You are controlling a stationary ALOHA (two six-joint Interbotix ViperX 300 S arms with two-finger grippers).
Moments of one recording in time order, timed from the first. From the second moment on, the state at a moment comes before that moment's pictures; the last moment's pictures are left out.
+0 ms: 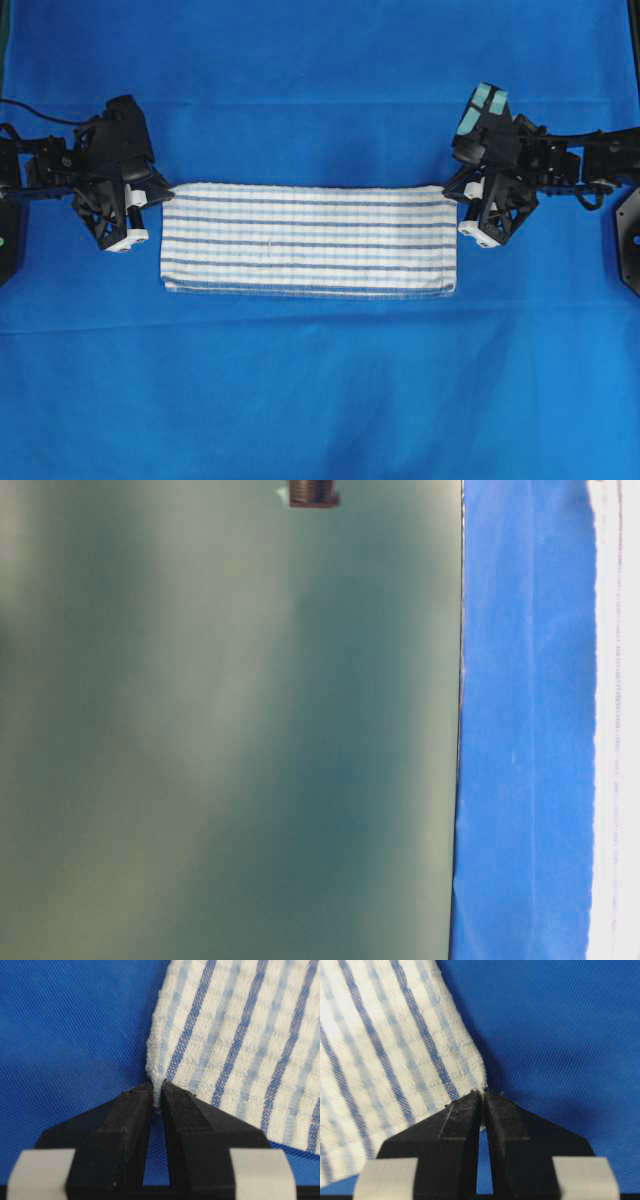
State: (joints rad) left arm 0.23 -0.20 1.19 -0.03 -0.18 -0.03; right arm -0.23 -0.15 1.03 -0.07 0.04 0.29
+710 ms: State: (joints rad) left arm 0.08 -0.73 1.17 -0.03 0.04 -0.06; right arm -0.15 -0.63 1.03 -0.06 0.23 0.30
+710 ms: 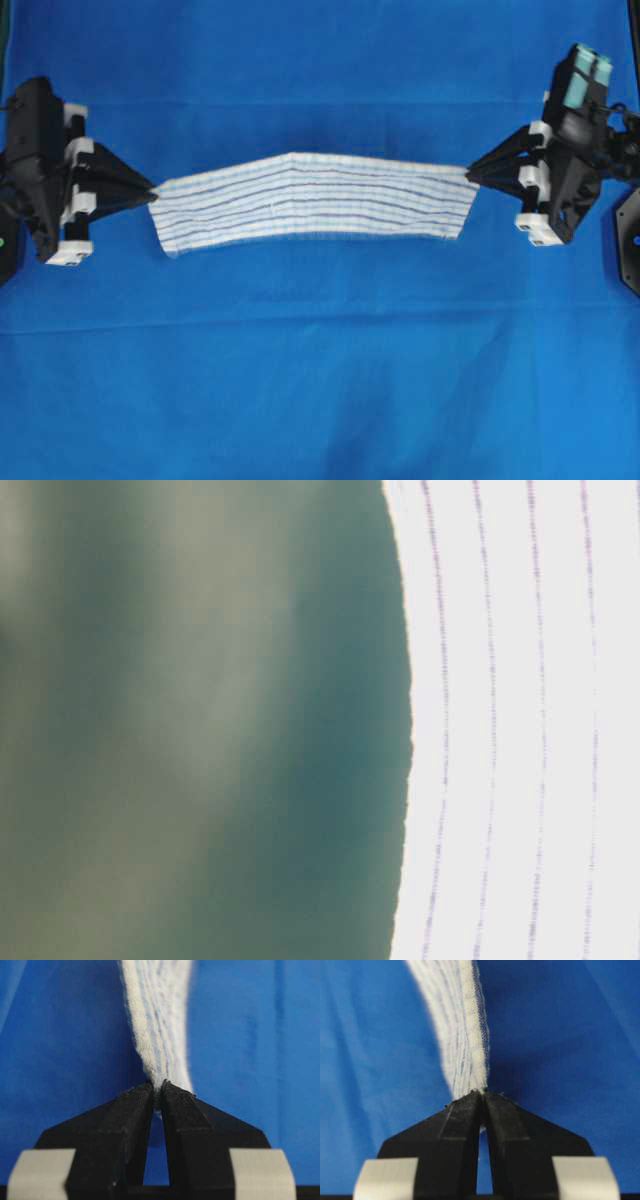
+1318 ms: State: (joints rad) left arm -0.08 -0.57 1.13 -0.03 -0.20 -0.11; right arm -0.32 -0.49 0.97 -0.08 0.13 0.29
